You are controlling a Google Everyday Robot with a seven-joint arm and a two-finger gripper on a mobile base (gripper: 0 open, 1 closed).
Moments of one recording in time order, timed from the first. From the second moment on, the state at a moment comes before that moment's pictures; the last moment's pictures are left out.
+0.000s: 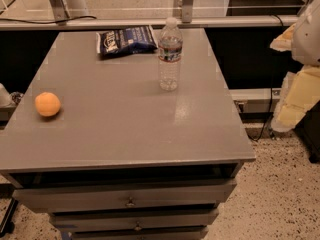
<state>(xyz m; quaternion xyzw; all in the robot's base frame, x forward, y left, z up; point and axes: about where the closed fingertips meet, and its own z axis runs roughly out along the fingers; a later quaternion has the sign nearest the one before) 0.438 -0.217 0.976 -0.60 0.78 -0.03 0.16</state>
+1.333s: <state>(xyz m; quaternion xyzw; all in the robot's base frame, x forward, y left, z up) 0.510 -0.187 0.936 -0.64 0.71 0.03 0.29</state>
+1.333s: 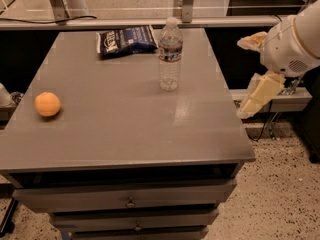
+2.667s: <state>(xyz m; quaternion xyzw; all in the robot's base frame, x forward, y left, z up) 0.611 -0.092 0.918 -0.58 0.65 0.24 0.43</state>
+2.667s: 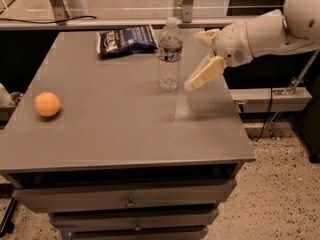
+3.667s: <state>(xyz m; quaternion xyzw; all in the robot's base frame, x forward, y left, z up) 0.643 -0.019 0.931 -0.49 0.60 0.39 0.50</state>
